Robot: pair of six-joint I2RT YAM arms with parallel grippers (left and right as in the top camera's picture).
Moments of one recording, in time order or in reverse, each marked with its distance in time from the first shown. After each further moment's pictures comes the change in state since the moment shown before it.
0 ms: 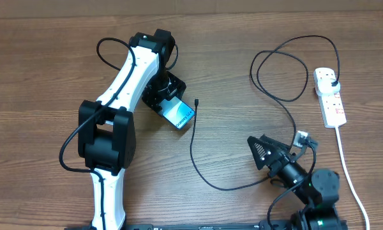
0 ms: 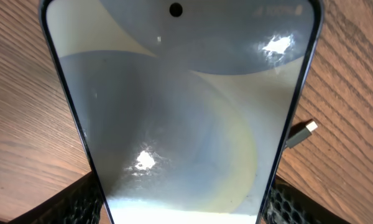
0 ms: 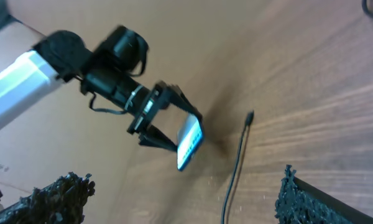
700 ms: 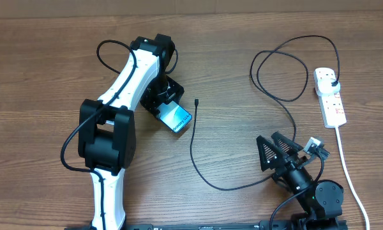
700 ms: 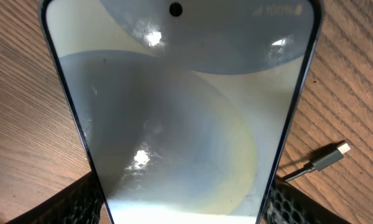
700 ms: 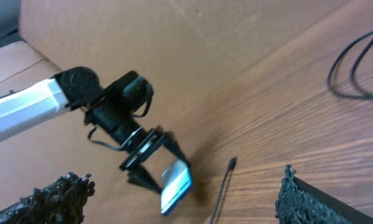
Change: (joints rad) left arm 0.001 0.000 -0.053 0.020 -0.047 0.003; right arm 0.000 -0.312 -0.046 -0.125 0.156 -0.090
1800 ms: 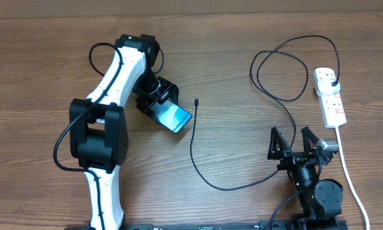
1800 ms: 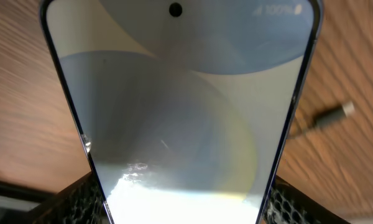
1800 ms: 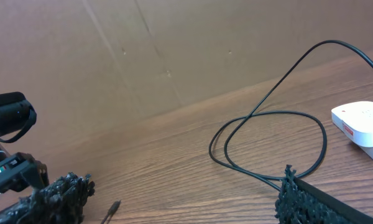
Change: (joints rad) left arm 0.083 0.000 0.000 -0.081 0.191 0.069; right arm 0.000 0.000 0.000 -0.026 0.369 -0.431
